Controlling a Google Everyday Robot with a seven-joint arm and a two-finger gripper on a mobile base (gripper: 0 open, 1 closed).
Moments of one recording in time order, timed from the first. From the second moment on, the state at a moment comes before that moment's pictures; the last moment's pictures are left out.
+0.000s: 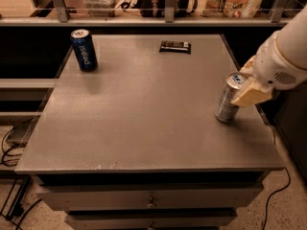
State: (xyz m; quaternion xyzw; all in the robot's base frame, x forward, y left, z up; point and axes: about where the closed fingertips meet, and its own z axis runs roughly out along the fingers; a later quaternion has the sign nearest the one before) arm 0.489 -0.196 0.922 -0.59 0.78 -0.02 0.21
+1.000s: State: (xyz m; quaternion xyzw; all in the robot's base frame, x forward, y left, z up) arm 0.590 -0.069 0.984 -0.61 0.74 -0.01 0.28
